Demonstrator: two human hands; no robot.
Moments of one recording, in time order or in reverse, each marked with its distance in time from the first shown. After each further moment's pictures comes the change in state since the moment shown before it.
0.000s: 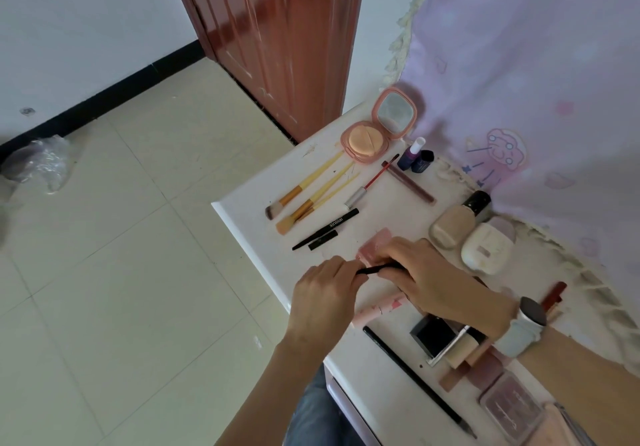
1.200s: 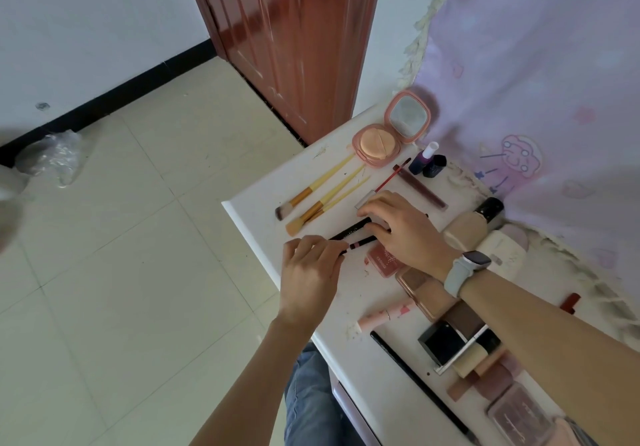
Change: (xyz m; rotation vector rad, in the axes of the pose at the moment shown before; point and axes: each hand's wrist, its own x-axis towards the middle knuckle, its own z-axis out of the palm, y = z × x) left_hand 0.013 -0.039 0.010 0.062 0.150 -0.043; right_hand 0.069 0.015 0.004 -0.153 0.292 -0.102
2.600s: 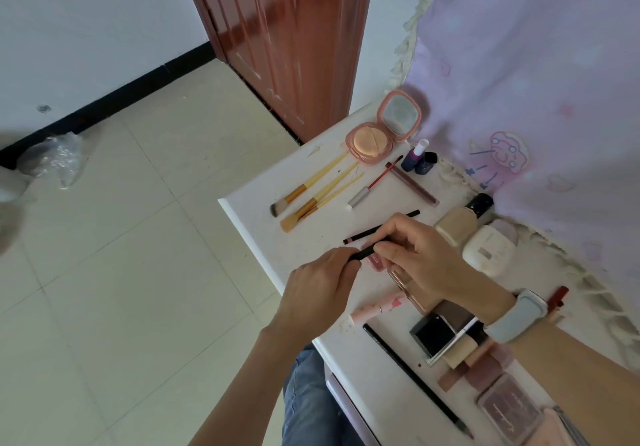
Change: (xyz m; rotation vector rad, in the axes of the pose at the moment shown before) left_hand -0.005 0.030 -0.029 -0.262 -0.330 -0.054; right_hand -0.045 -0.032 -0.035 0.673 -0.148 0.271
